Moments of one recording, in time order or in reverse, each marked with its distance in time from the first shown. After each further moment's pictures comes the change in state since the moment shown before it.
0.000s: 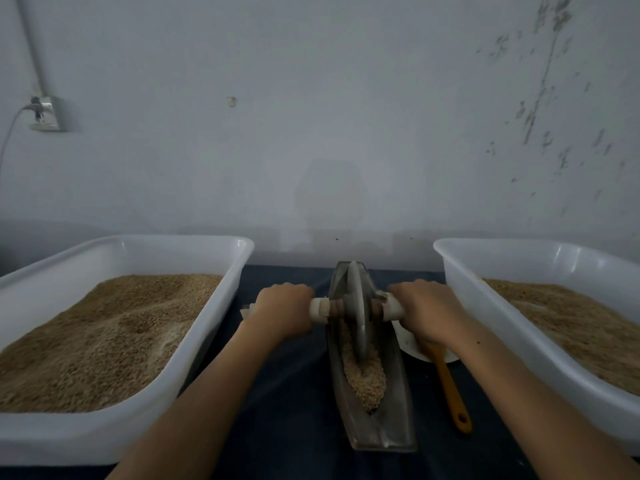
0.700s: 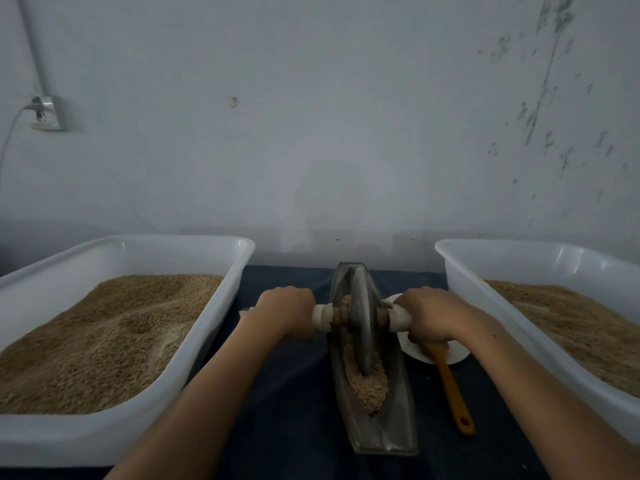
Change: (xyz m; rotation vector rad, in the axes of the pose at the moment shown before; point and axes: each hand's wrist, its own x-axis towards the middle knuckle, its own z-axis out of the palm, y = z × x) left_hand -0.004 0.006 -0.012 0.003 -0.194 -0.018; right_hand -0.001 0.003 -0.012 0.062 -0.301 0.022
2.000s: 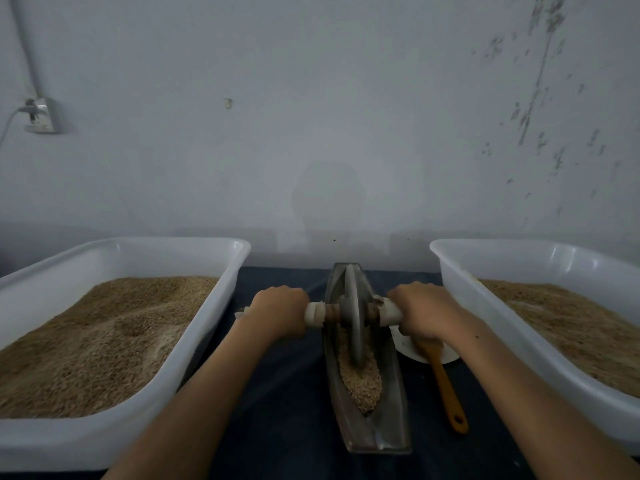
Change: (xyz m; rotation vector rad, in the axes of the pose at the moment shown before) left_hand 0.010 -0.008 0.010 0.013 0.079 0.024; right_hand 0.004 -0.001 0.005 -0.073 0.174 -0.038
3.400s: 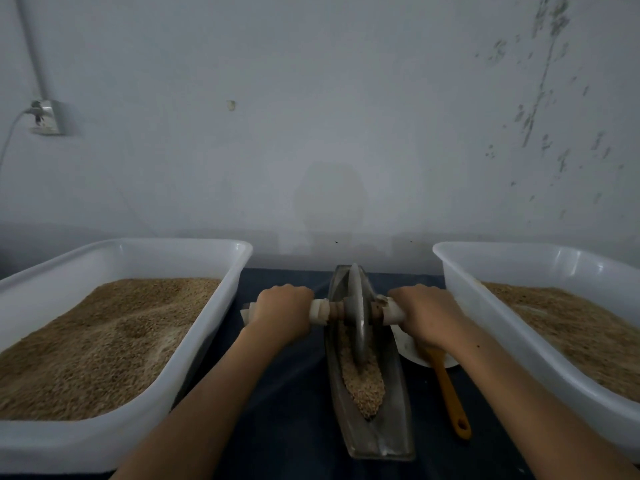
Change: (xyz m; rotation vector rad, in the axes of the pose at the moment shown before) left_hand -0.003 0.007 0.001 0.049 0.166 -0.050; right_hand 0.000 -0.001 0.007 0.019 0.147 0.014
